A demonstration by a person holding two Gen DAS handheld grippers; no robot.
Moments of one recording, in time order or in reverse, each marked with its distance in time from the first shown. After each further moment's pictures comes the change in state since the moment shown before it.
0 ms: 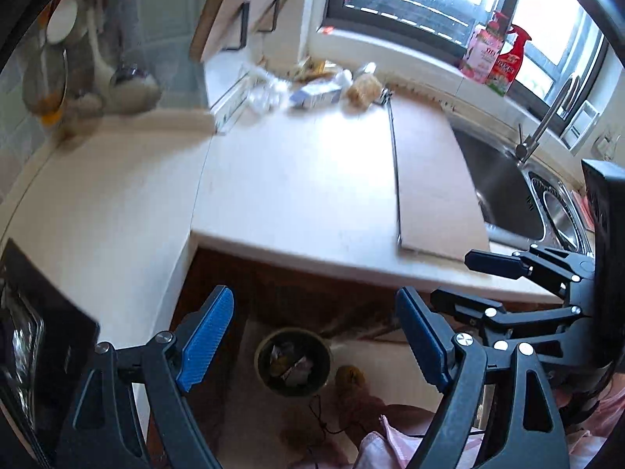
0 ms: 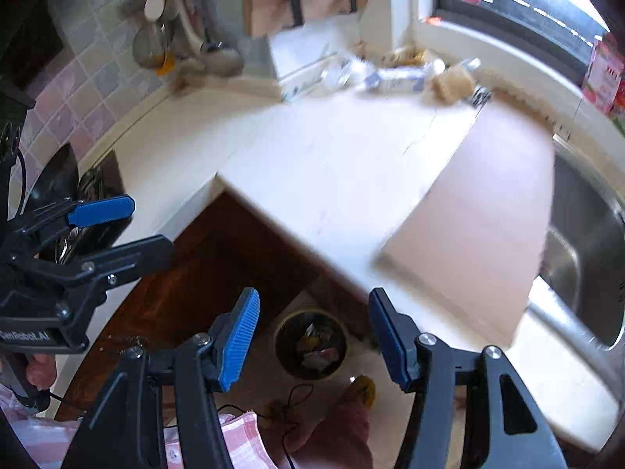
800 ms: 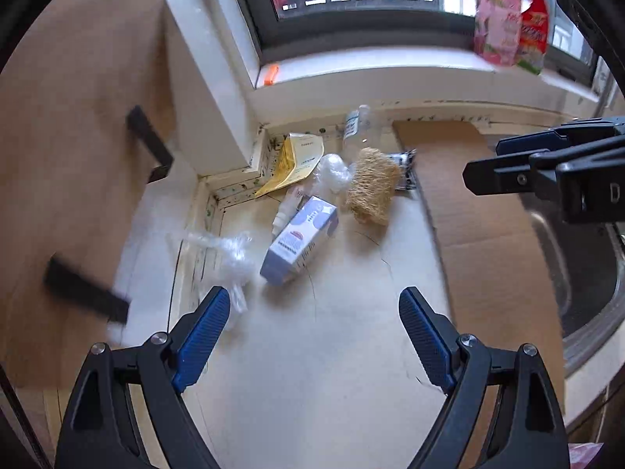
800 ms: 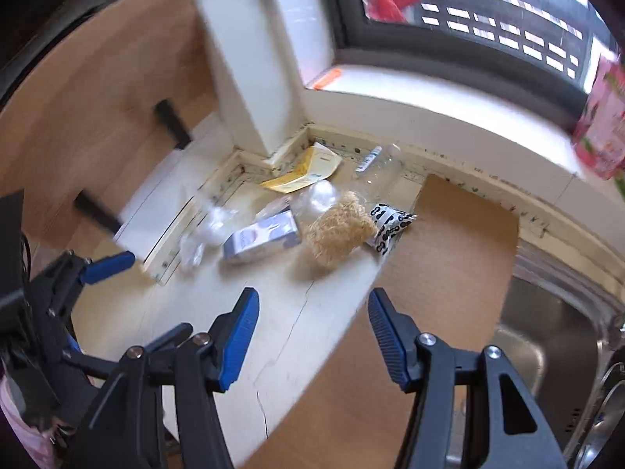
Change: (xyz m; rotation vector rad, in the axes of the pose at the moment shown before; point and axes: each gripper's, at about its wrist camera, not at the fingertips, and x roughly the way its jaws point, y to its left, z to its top) left arm 0.182 -0.063 0.286 0.339 0.026 0.151; right arm 0.055 -0.222 0.261 0.204 -0.026 -0.020
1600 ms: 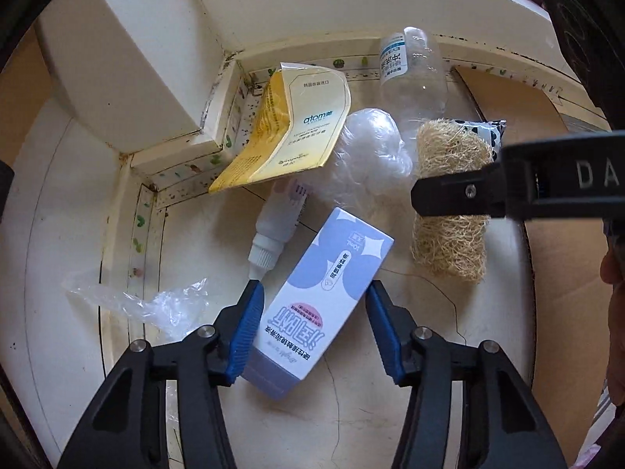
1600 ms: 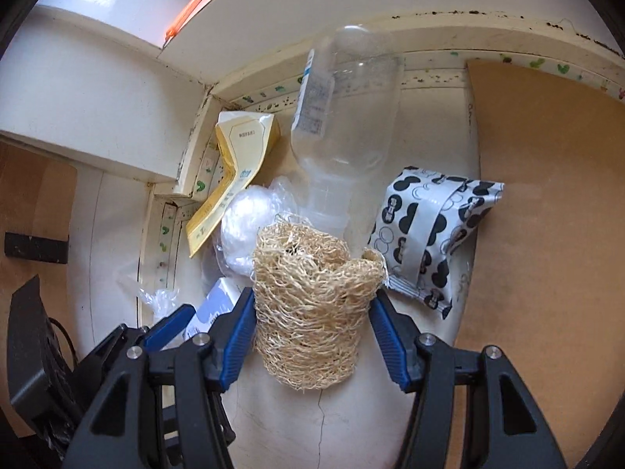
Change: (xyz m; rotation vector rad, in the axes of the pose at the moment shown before) left arm 0.165 0.017 0.050 -0.013 0.231 -0.075; right arm 0.169 -0.068 0.047 0.419 0.209 0.182
